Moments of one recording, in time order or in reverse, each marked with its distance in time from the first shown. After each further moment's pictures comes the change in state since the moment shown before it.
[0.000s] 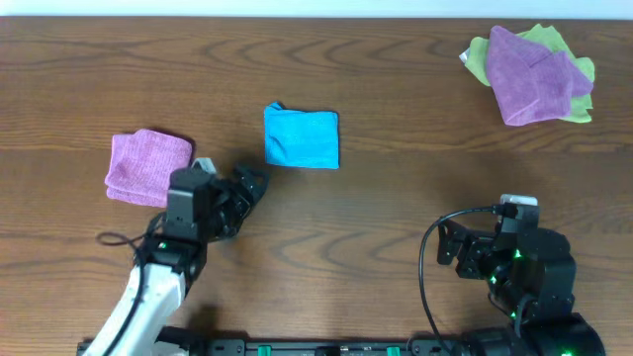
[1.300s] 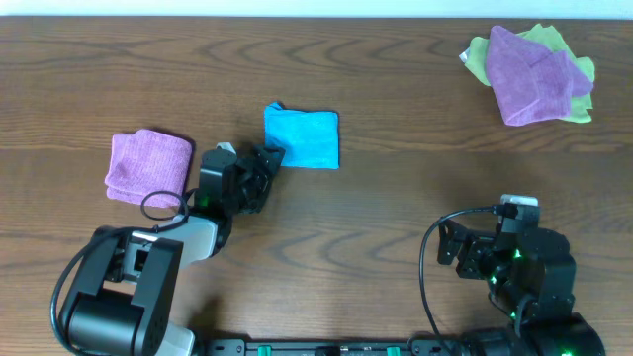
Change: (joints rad) left arm -0.043 0.557 0.046 0.583 -0.015 -0.180; right arm 0.000 0.000 0.000 0.000 0.007 0.000
